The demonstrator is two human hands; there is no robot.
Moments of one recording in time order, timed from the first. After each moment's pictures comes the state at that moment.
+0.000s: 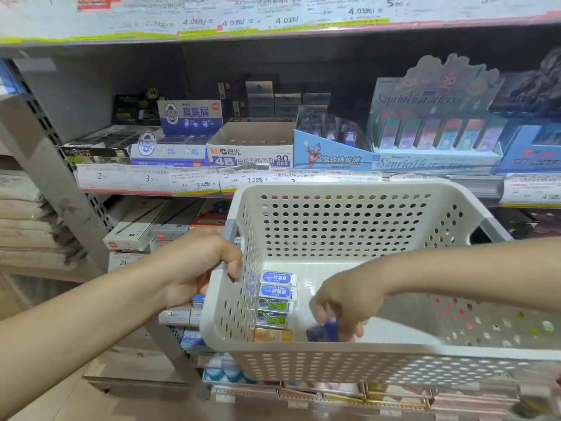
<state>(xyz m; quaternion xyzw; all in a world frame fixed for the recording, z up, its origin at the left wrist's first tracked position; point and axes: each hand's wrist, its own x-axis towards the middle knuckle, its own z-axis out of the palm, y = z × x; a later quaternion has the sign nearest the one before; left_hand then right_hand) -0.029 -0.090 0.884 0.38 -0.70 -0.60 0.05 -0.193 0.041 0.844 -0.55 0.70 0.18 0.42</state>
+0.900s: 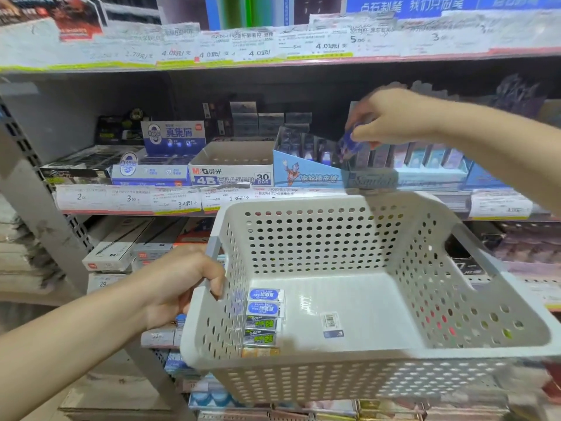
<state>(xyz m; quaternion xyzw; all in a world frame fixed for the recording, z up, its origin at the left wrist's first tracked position) -0.033 -0.090 0.884 0.36 -0.70 -0.61 0.04 -0.293 0.045 1.011 -0.50 0.85 -0.16 -0.06</state>
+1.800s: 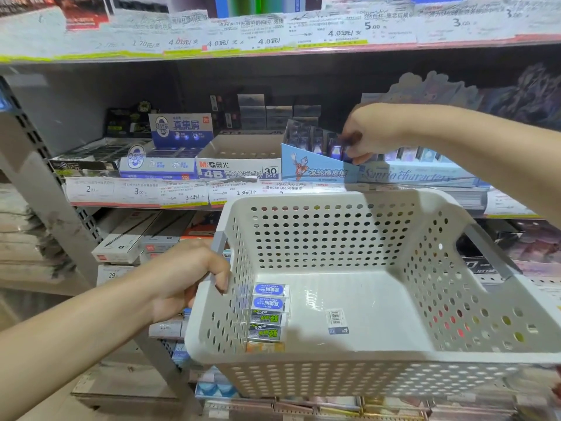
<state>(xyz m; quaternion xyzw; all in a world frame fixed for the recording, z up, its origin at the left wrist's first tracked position) -0.031 -0.089 0.886 0.38 -0.69 -0.61 0.03 -0.295 0.013 0.996 -0.53 0.85 0.01 -0.02</state>
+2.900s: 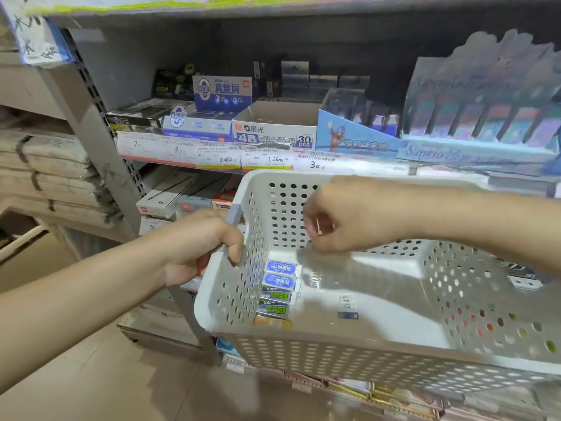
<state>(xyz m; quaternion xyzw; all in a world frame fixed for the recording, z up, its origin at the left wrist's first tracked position) -0.015 -0.073 0.881 0.42 -0.69 -0.59 0.08 -0.184 0.042 0.929 -0.72 0.70 0.03 0.05</state>
